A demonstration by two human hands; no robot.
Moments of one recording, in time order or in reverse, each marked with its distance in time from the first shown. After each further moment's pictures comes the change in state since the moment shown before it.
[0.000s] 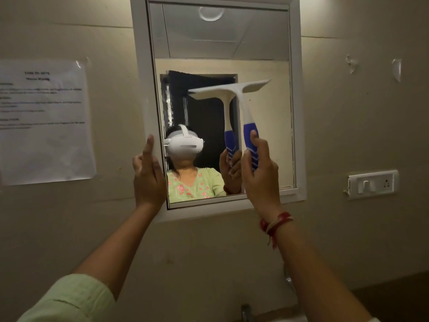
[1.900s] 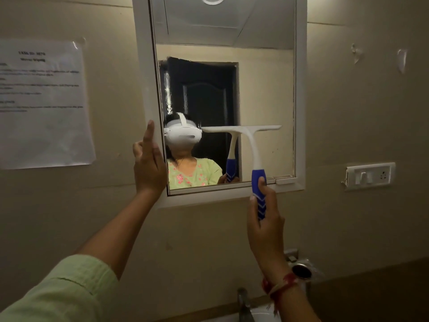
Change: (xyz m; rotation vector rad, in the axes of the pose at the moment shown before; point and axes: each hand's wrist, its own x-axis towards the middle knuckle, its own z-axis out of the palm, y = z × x) left_hand -0.001 -0.003 0.001 -0.020 -0.003 -0.019; right_hand -0.113 -0.003 -0.020 0.131 -0.035 0.249
